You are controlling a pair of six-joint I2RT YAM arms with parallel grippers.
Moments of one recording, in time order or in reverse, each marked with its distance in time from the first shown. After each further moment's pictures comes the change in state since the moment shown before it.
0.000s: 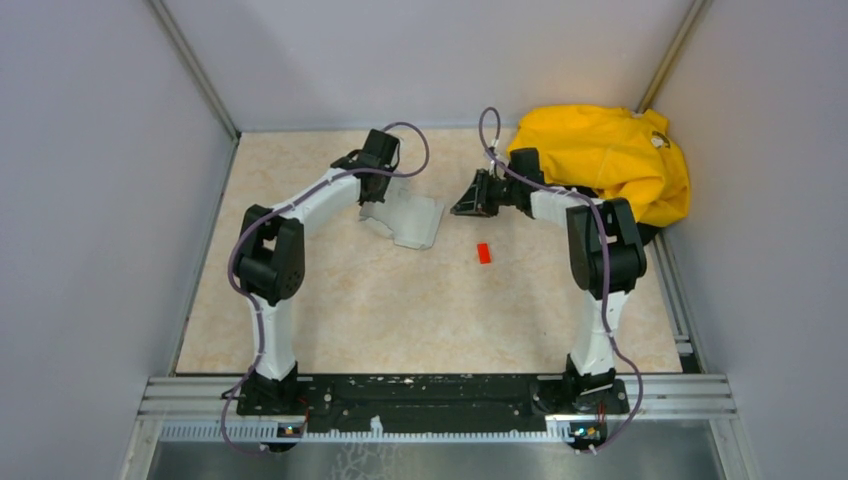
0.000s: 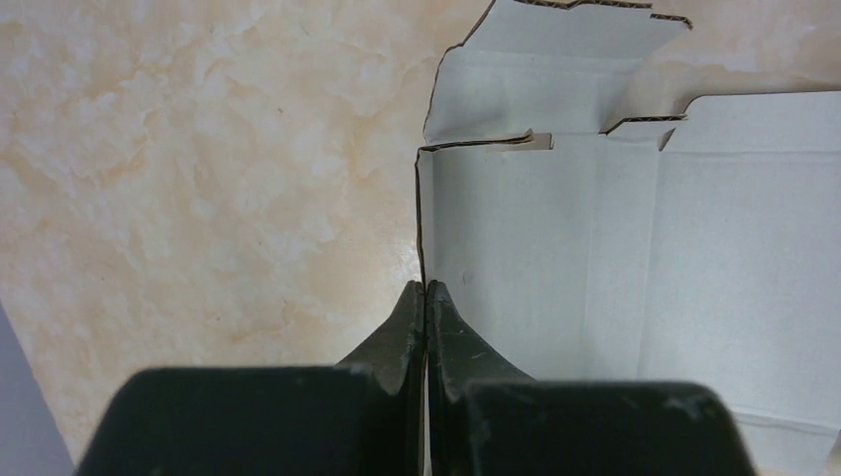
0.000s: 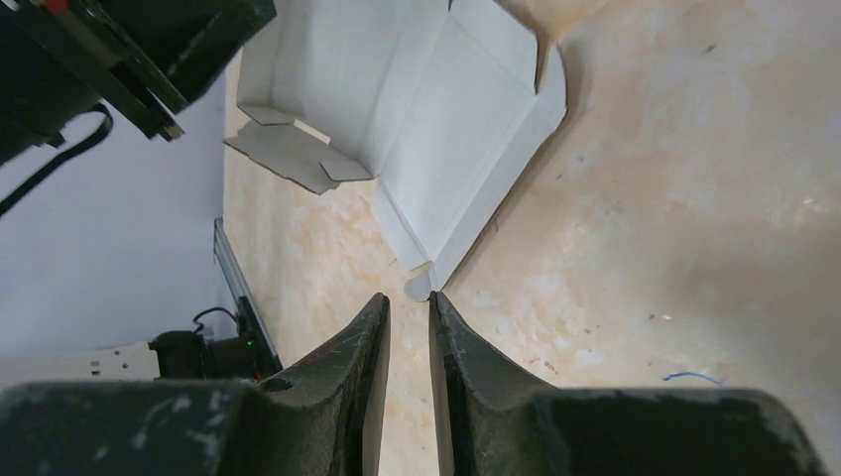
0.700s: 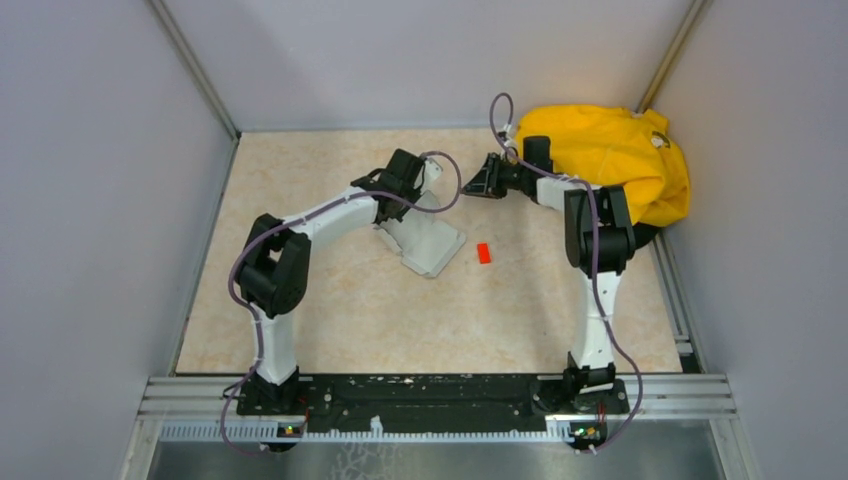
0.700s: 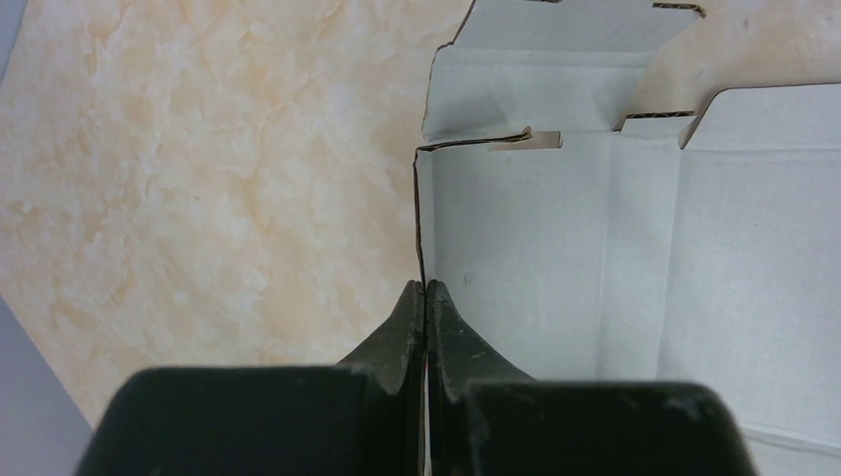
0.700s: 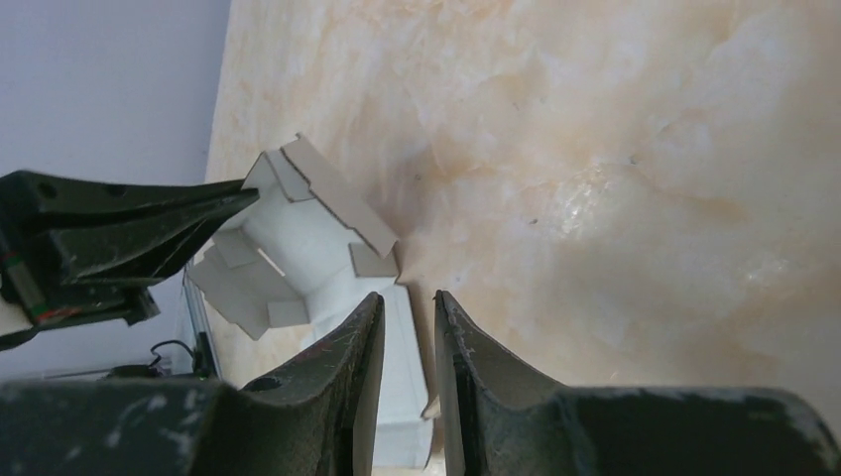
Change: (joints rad) left arm -0.140 -0.061 -0.118 0.093 0.072 0.270; right arm -0.106 0.174 0.204 0.072 -0.076 -0.064
